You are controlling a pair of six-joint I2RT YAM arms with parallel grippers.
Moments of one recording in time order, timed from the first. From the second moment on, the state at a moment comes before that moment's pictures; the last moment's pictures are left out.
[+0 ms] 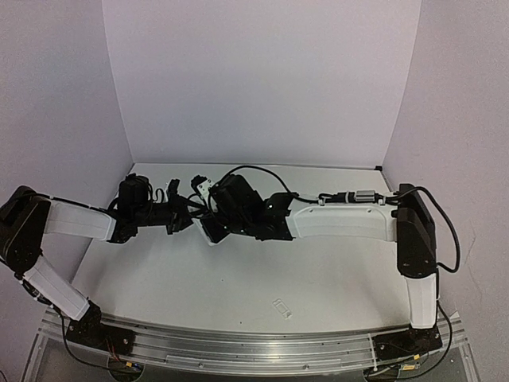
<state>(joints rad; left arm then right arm) -0.45 1.49 0.65 0.53 0.72 -1.13 1.14 2.11 1.71 -0.23 0.25 0.13</state>
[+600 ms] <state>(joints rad) -0.45 1.49 0.65 0.53 0.73 -1.14 1.14 2.10 1.71 -0.23 0.27 0.09</state>
